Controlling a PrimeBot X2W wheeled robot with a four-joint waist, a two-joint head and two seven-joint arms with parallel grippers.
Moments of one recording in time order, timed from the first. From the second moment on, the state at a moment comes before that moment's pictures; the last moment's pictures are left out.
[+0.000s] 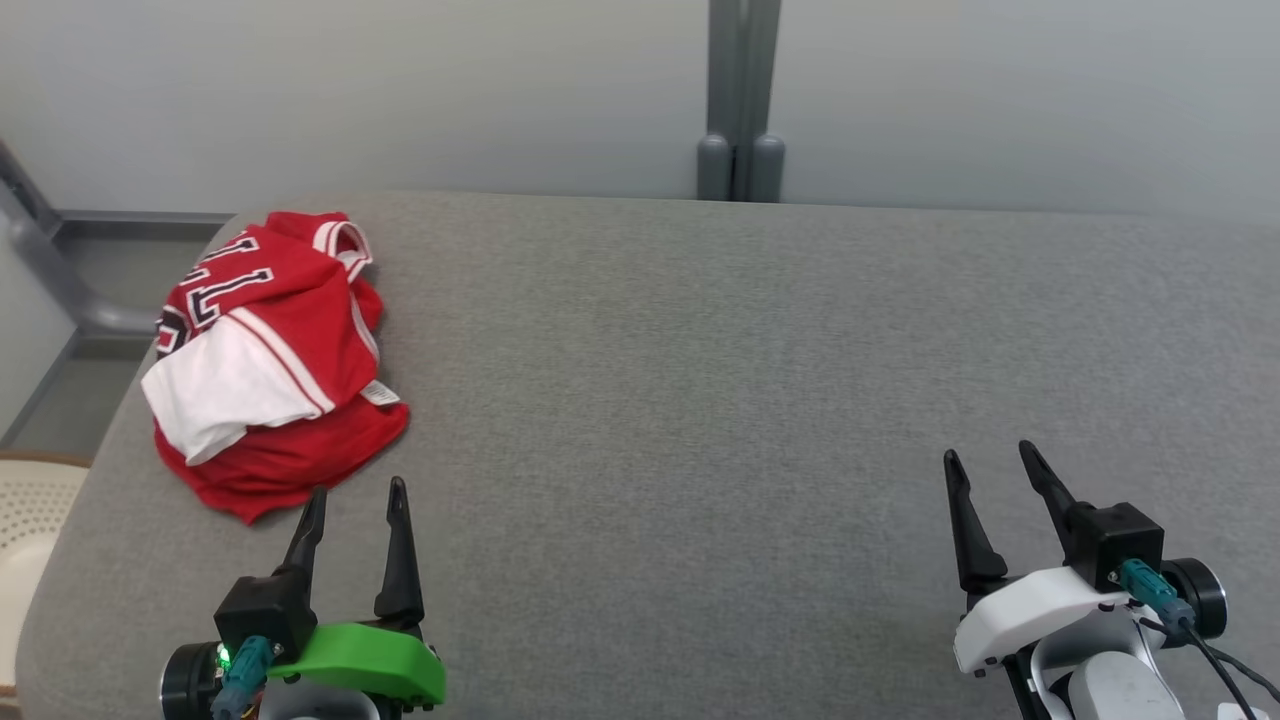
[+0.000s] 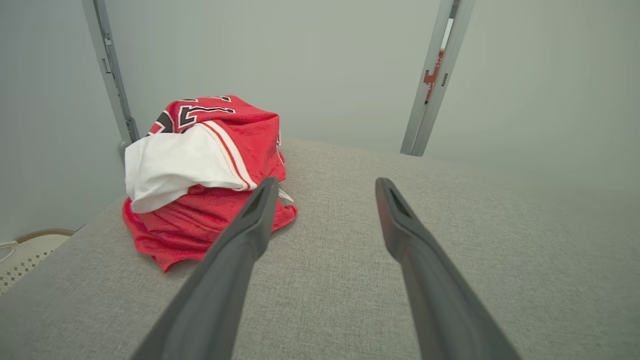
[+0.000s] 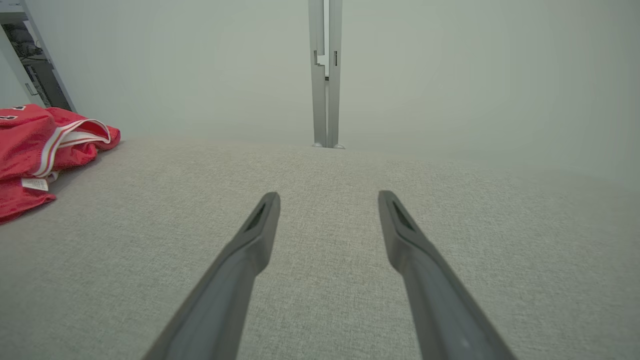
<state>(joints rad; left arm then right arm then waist) -0.05 0.05 -0.10 0.28 -0.24 0.01 -0.26 -0.08 -0.05 0.00 0.30 0.06 0.13 -0.23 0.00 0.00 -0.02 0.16</state>
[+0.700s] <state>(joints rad) 0.03 0.05 0.05 0.18 -0.25 0.05 -0.26 -0.17 -0.05 0.11 0.33 0.06 0.13 -0.22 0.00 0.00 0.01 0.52</state>
